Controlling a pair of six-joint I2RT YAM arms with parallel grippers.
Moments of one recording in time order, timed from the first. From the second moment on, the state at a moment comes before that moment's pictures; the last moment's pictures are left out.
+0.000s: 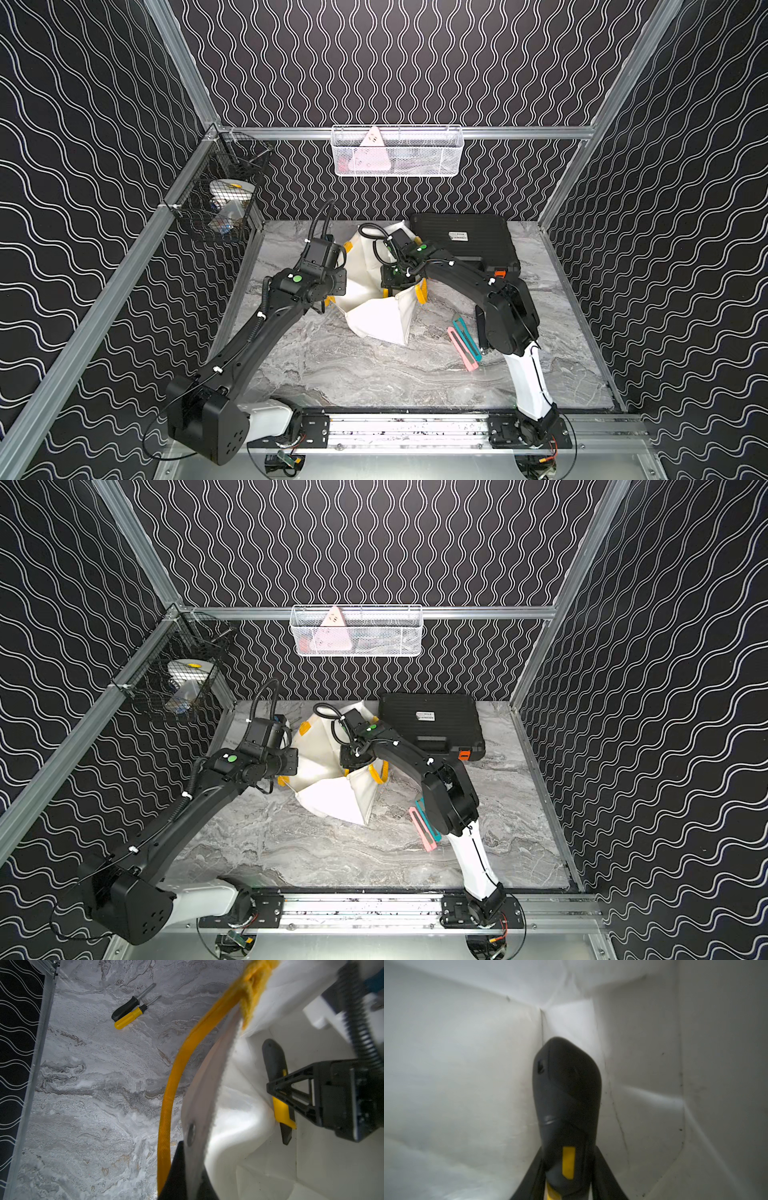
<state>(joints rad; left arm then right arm) -0.32 1.29 1.19 -0.78 -0.21 -0.28 0.72 2.20 1.90 -0.83 -0.12 0.63</state>
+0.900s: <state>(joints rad) -0.46 1.29 1.20 -0.85 -0.37 -0.31 0.72 2.27 1.88 -0.85 -0.07 0.57</state>
